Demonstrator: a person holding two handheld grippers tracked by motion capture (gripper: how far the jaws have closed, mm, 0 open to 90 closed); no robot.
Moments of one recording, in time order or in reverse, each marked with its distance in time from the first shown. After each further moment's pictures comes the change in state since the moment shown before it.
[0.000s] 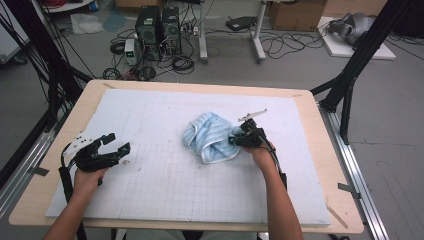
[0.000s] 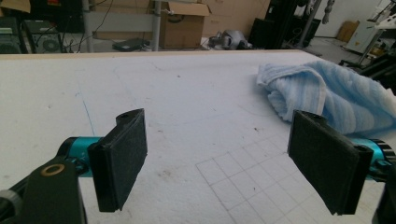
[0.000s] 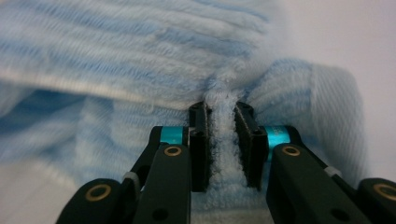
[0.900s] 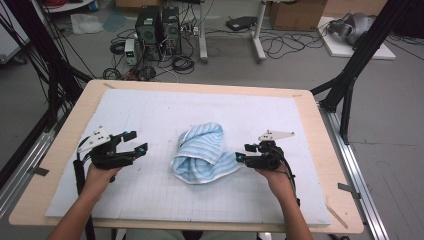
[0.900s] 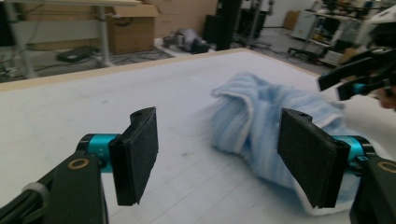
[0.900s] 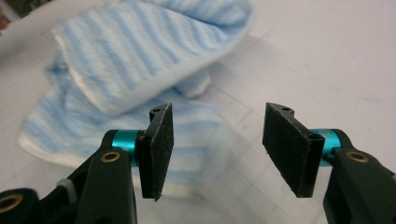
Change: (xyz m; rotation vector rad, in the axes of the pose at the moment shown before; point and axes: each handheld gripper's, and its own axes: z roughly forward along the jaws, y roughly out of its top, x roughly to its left) left arm -0.053 0.029 0.031 0.014 -0.237 0.083; right arm 0.029 -0.061 -0.065 -0.236 0.015 0.026
